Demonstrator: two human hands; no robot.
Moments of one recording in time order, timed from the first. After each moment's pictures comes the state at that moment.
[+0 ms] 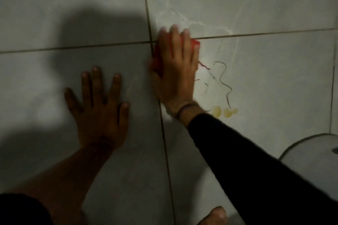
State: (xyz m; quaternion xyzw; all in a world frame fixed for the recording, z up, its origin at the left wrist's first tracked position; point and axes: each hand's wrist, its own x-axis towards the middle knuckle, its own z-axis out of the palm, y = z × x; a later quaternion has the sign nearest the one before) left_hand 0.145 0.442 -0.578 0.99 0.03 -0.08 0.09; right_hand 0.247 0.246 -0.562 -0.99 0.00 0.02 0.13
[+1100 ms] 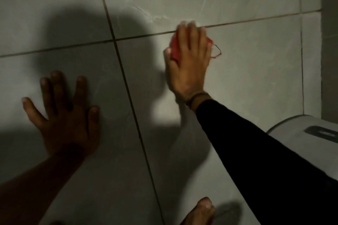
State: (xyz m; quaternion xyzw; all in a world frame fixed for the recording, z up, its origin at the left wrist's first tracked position) left_hand 0.143 0.445 -0.584 0.99 0.01 -0.09 0.12; right_hand 0.253 0.146 -0.560 -0.98 0.13 0.01 0.13
